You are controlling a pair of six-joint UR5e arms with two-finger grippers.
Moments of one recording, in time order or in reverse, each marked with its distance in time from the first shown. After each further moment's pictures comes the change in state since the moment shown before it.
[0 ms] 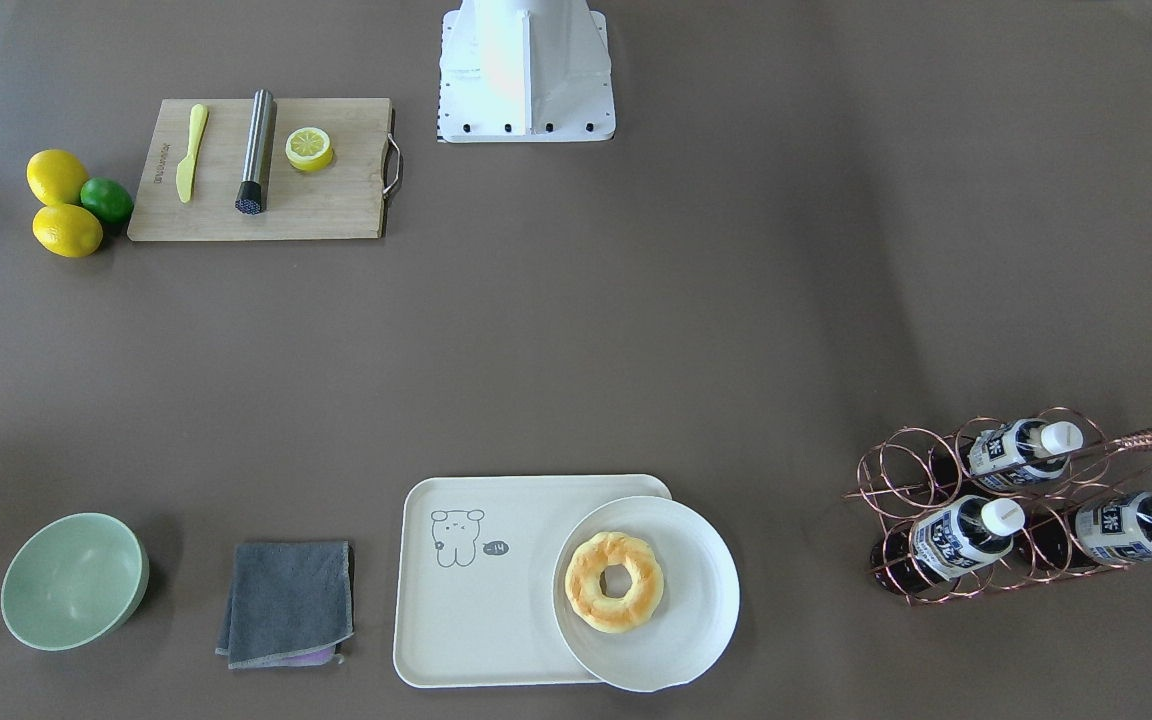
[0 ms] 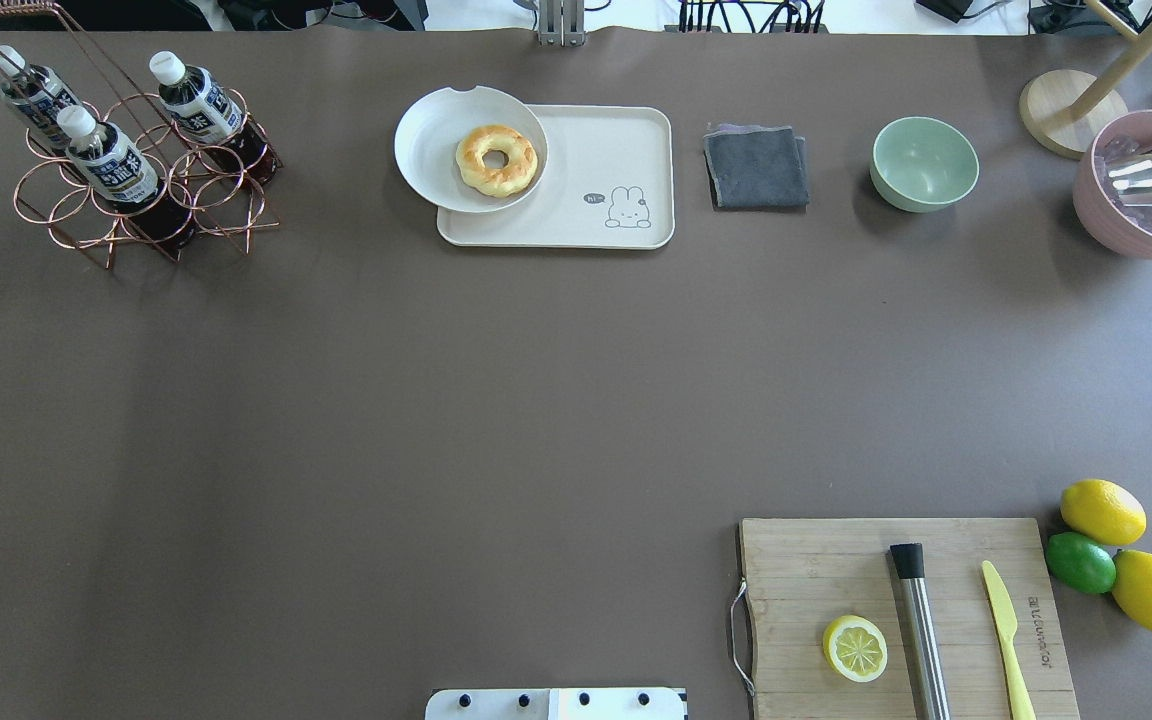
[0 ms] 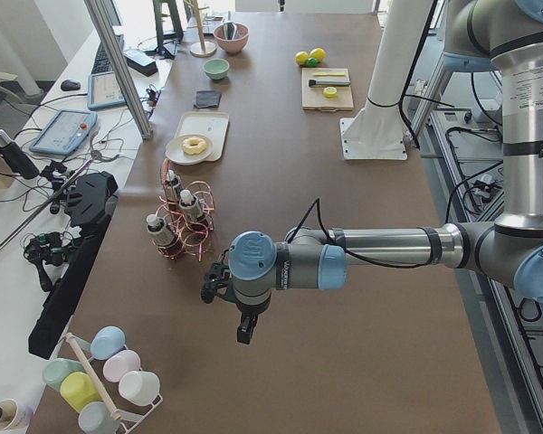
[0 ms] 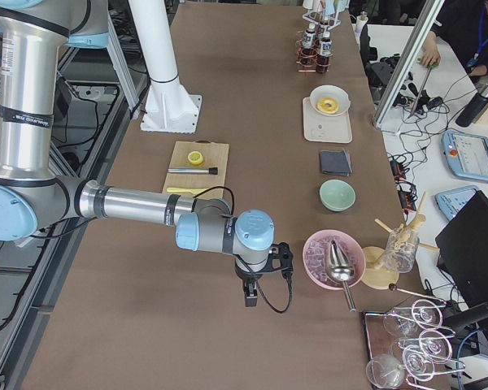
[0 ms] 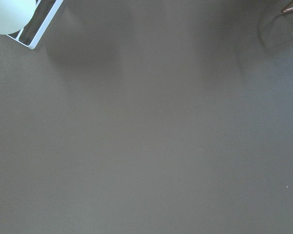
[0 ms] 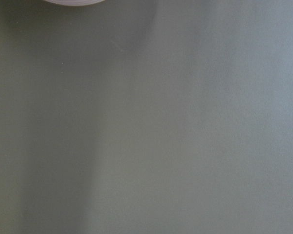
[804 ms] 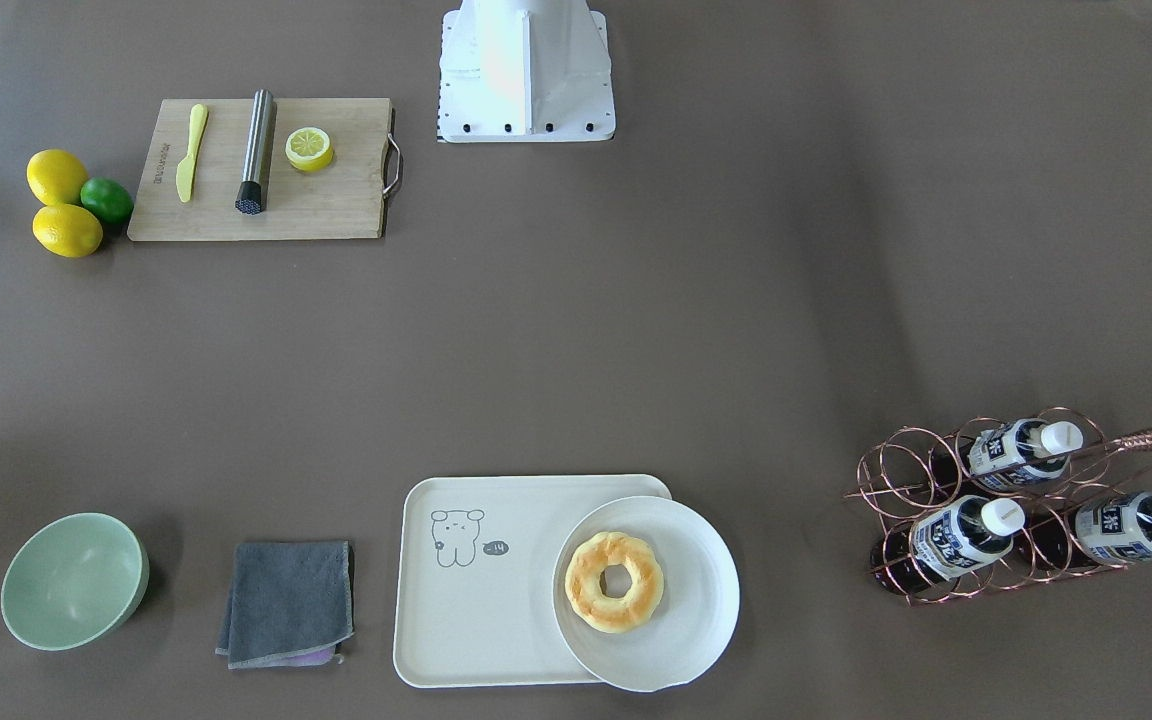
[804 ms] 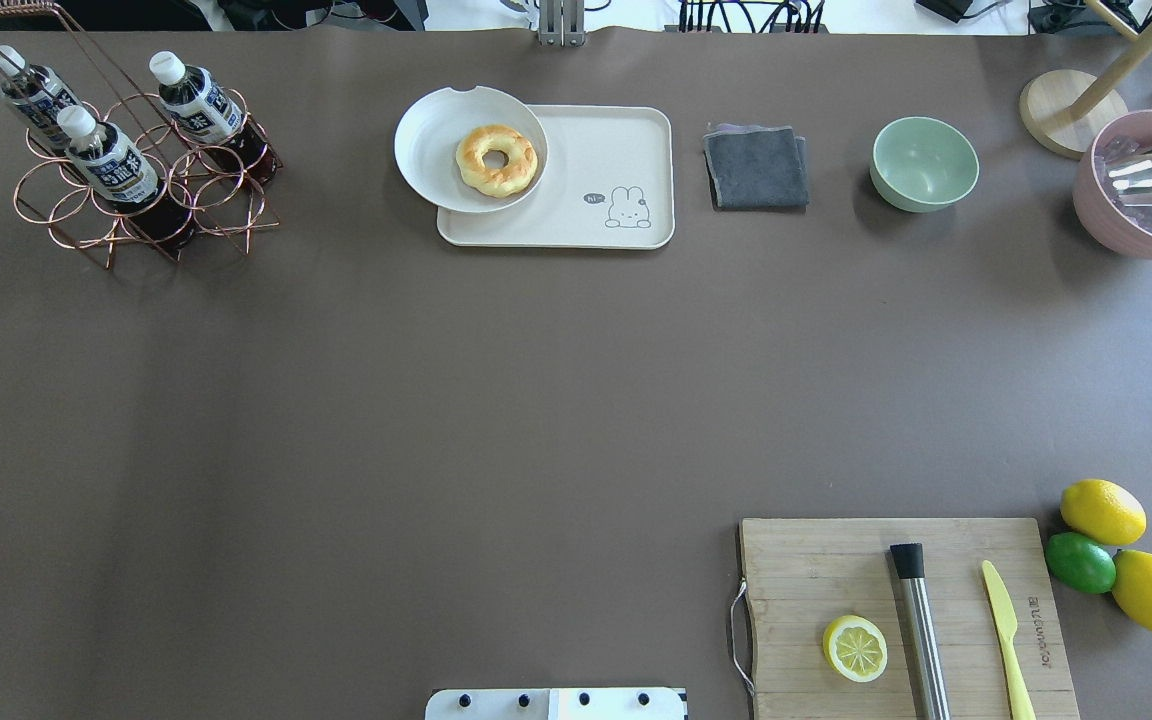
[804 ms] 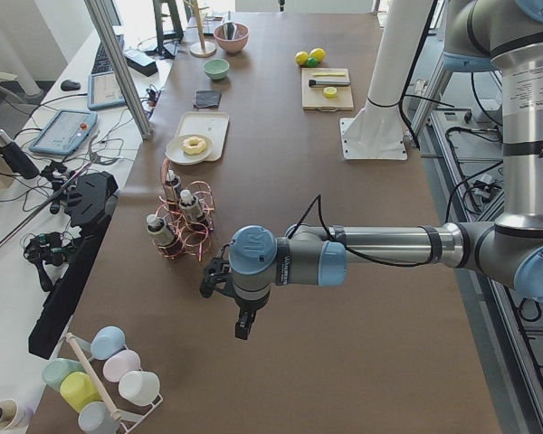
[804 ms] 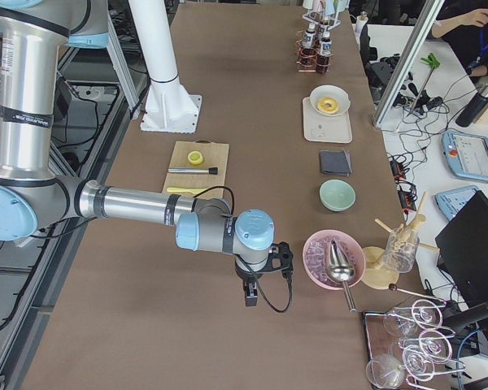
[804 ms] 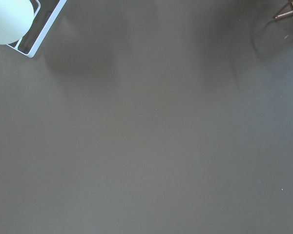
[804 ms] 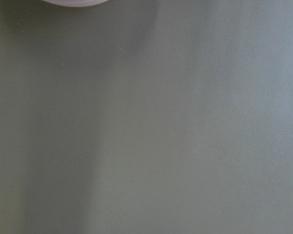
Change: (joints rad) left arm -0.001 0.000 -0.019 -0.005 0.000 -0.001; right arm 0.000 0.000 0.002 0.000 0.002 0.000
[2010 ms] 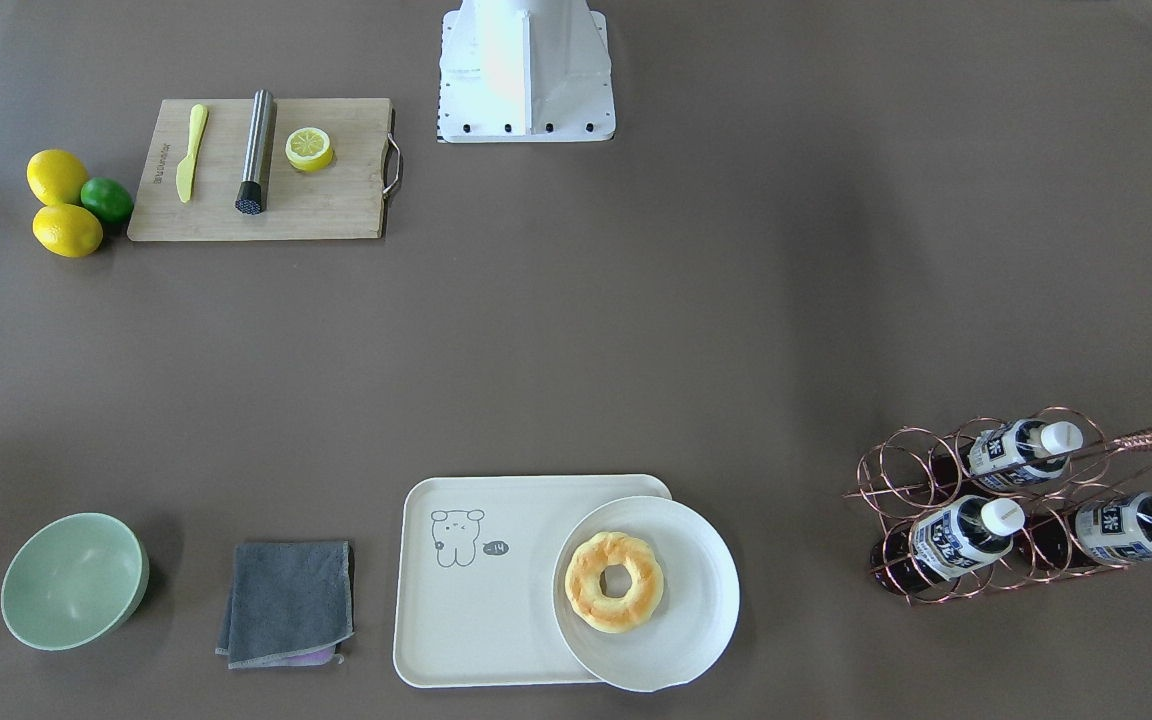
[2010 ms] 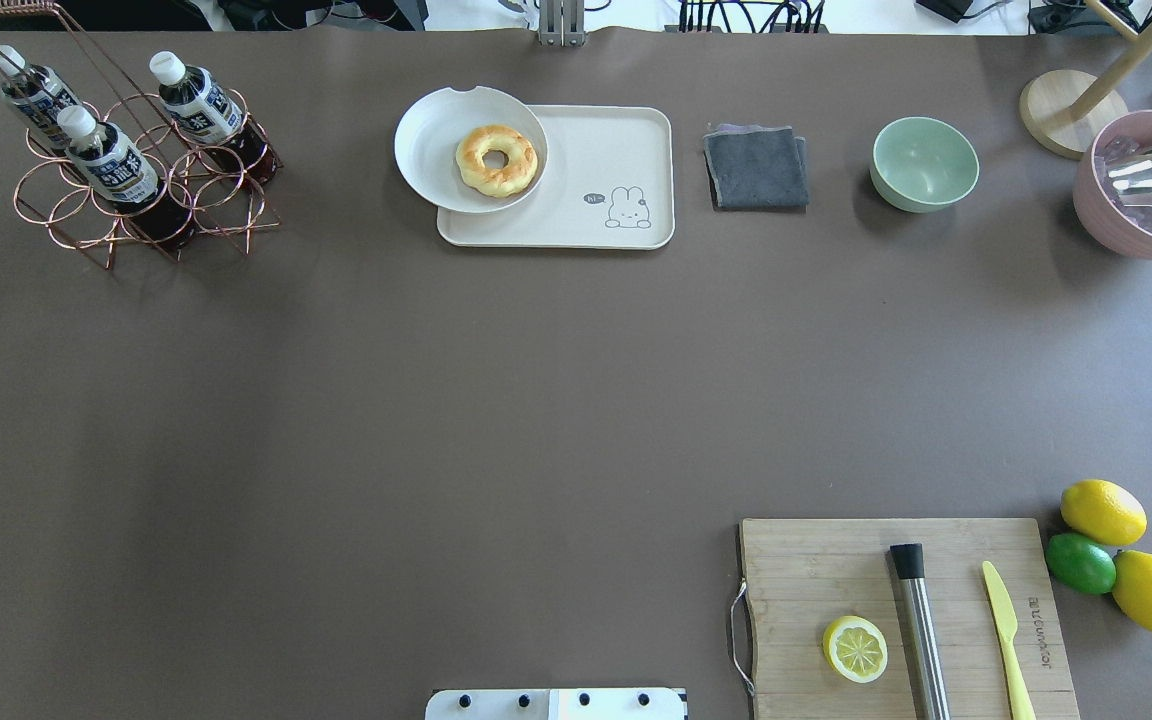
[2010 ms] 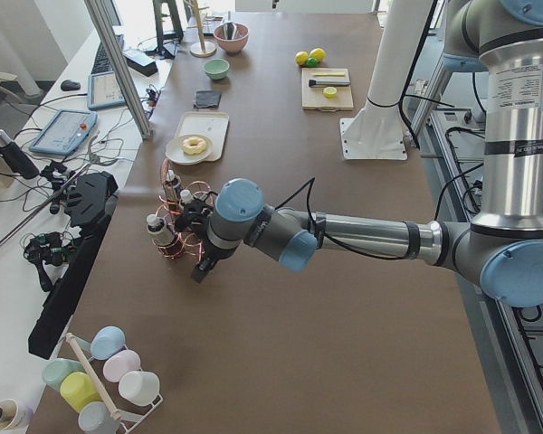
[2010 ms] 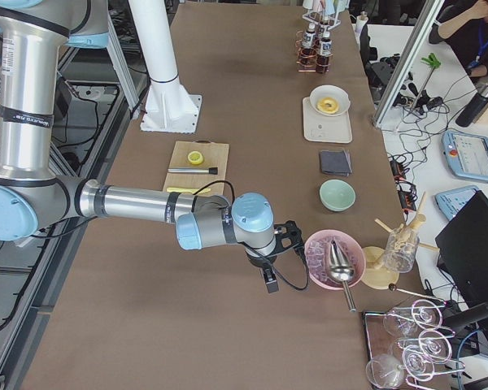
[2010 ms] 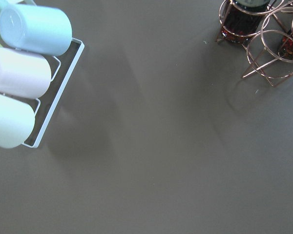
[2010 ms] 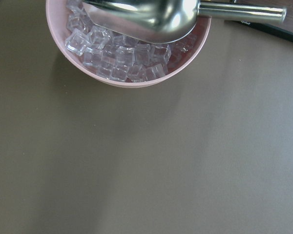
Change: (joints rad) left arm 0.122 -0.099 -0.005 -0.436 0.005 -0.241; right arm -0.002 0.002 0.019 0.253 0.001 0.013
